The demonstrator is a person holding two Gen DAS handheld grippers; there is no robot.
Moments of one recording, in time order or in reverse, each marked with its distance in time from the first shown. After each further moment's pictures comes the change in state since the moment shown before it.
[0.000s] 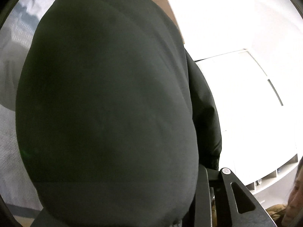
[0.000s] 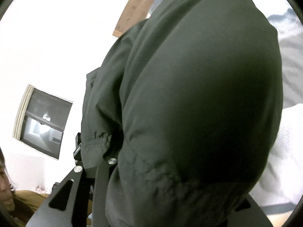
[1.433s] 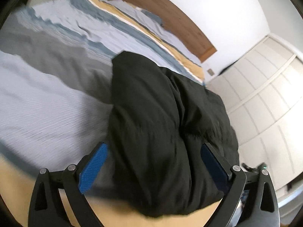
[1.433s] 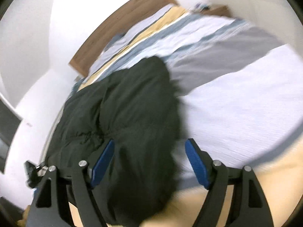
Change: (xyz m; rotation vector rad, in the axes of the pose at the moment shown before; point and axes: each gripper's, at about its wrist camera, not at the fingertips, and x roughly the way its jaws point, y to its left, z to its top) left arm -0.001 0.075 -0.035 0.179 -0.180 0.462; right arm -0.145 -0.082 -0.150 -0.050 -0.366 -0.561
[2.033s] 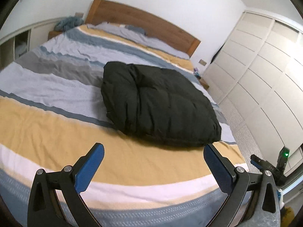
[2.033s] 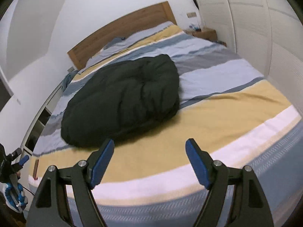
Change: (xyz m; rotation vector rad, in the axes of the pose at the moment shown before) left arm -0.273 -0.045 -0.174 0.225 -0.076 0.089; right arm -0.209 0.109 -0.179 -0.157 -0.076 -0.140
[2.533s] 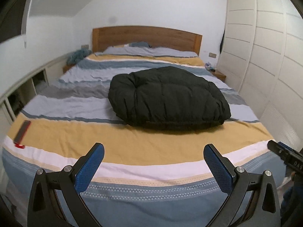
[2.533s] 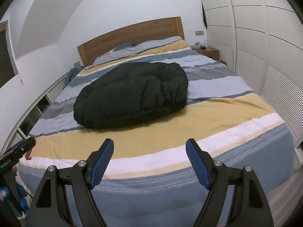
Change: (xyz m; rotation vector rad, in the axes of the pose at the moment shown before) left arm -0.030 -0.117 -0.083 0.243 -0.094 0.285; right arm -0.074 0.071 -0.079 -0.134 -0.083 -0.053
